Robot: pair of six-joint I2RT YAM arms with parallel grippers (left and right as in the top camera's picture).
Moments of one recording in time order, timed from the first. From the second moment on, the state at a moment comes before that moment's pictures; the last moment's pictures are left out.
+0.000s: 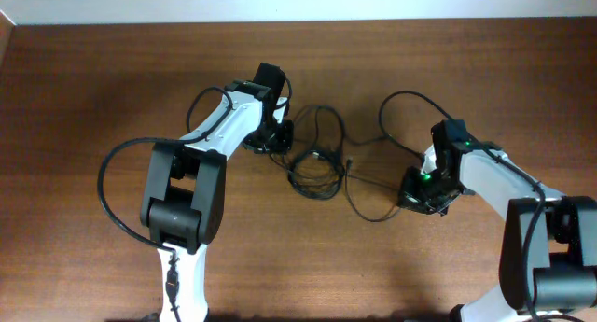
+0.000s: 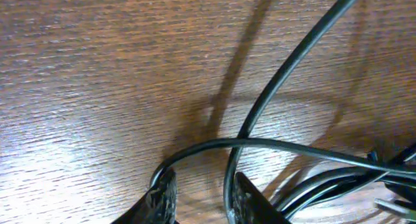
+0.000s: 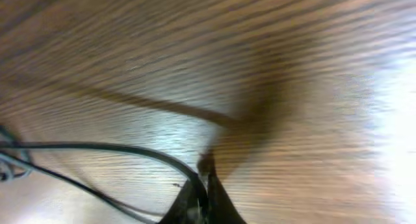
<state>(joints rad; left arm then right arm) -0.31 2.18 1.60 -0.89 0.15 -0.21 0.03 1.76 0.93 -0.76 -0.34 0.44</state>
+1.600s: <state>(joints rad) -0.36 2.19 1.63 -0.92 0.37 -0.05 0.32 1.77 1.16 -0.76 -0.39 0.49</state>
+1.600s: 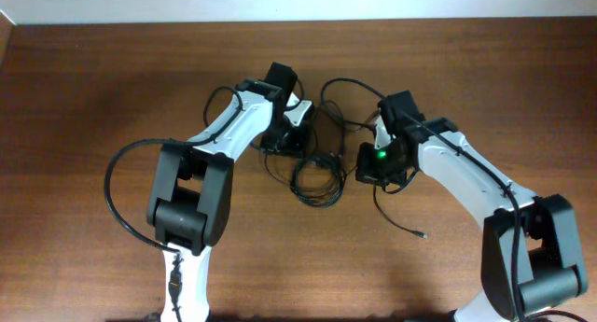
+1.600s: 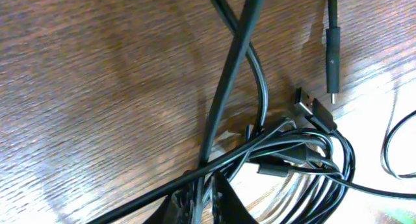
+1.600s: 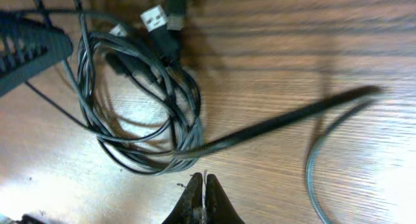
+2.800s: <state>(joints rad) -0.36 2.19 1.63 -0.93 0.20 -0.18 0.45 1.78 1.16 -0.67 -0.16 0.60</state>
